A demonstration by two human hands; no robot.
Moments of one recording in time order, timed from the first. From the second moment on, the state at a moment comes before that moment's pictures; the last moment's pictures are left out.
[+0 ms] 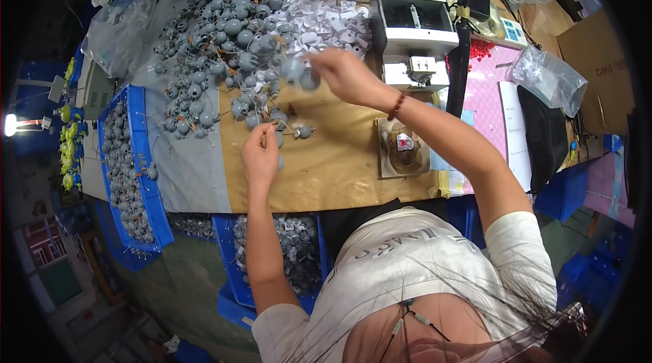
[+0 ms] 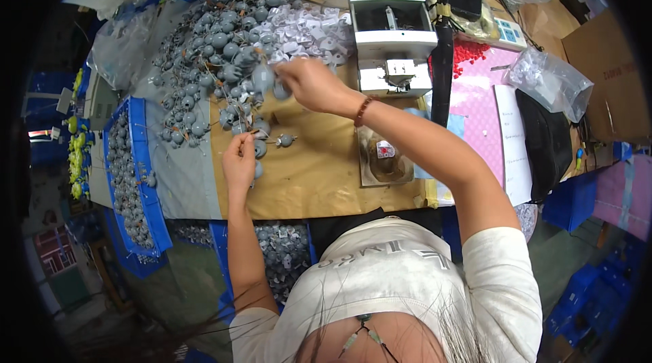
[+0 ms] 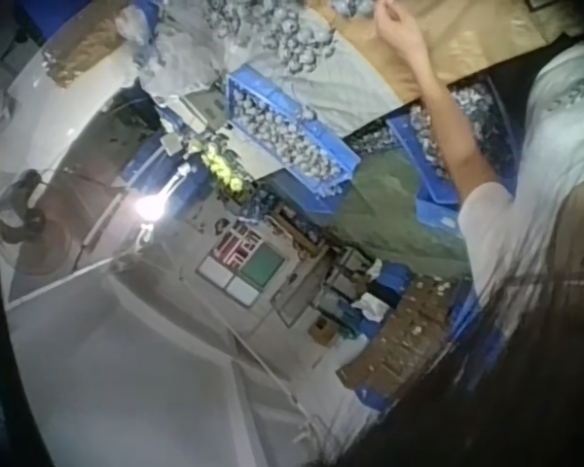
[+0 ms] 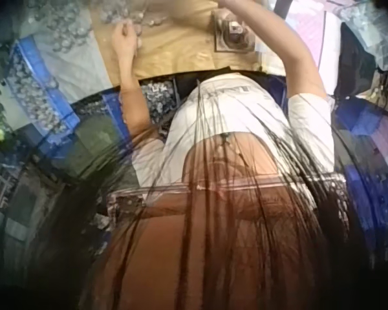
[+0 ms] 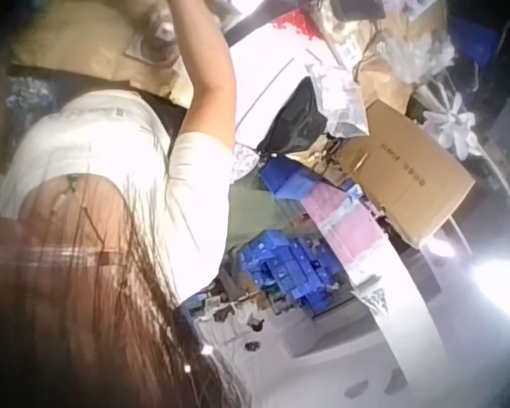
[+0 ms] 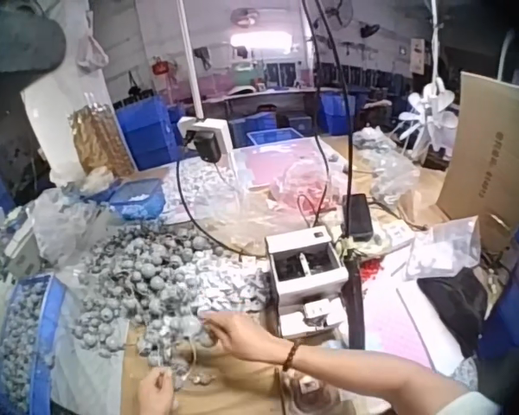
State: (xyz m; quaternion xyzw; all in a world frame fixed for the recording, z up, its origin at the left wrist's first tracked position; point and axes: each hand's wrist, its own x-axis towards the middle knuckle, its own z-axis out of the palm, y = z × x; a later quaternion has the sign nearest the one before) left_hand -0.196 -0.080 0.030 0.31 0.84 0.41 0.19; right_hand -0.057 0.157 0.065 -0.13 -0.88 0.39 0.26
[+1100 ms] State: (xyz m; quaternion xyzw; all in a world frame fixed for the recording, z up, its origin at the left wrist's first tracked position) left_hand -0.004 -0.050 0.021 0.54 0.69 0.37 0.31; right_hand 0.158 0.105 0.017 -0.14 -0.95 0.20 0.18
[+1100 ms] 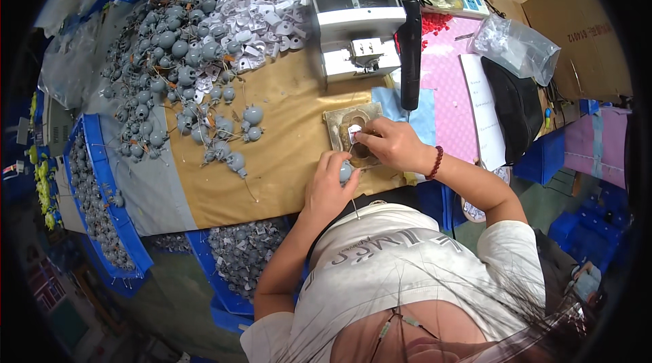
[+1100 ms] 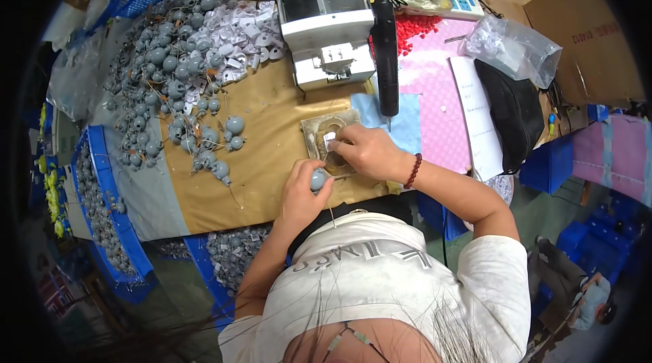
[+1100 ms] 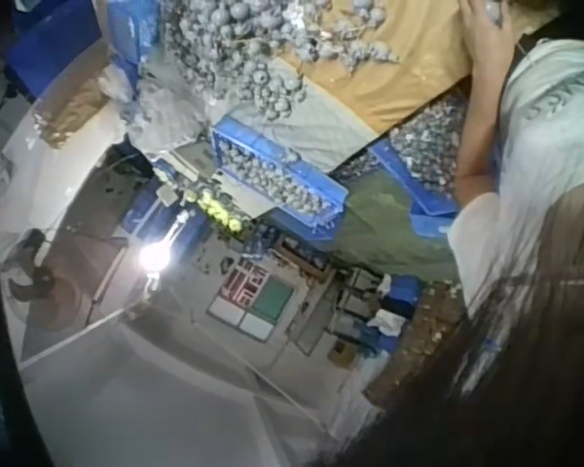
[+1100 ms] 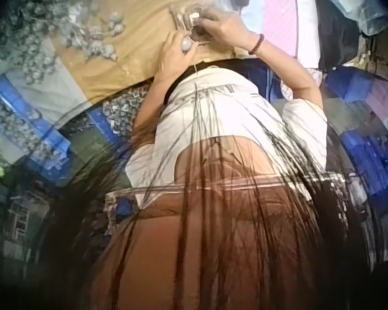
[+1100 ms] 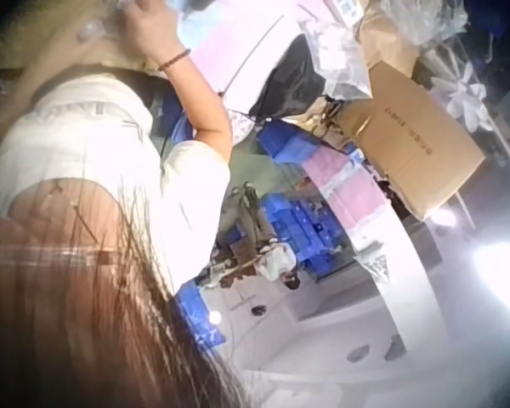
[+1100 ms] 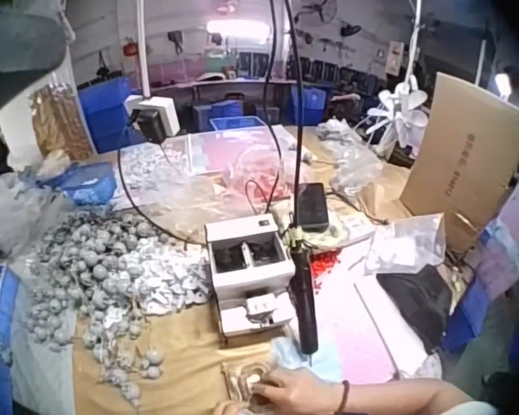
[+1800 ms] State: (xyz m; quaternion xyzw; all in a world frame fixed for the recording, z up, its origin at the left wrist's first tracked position) left_hand -0.004 -0.033 0.014 0.67 0.70 0.23 0.08; right_hand 0.158 0.095 0.019 -0.09 -0.98 0.16 0.09
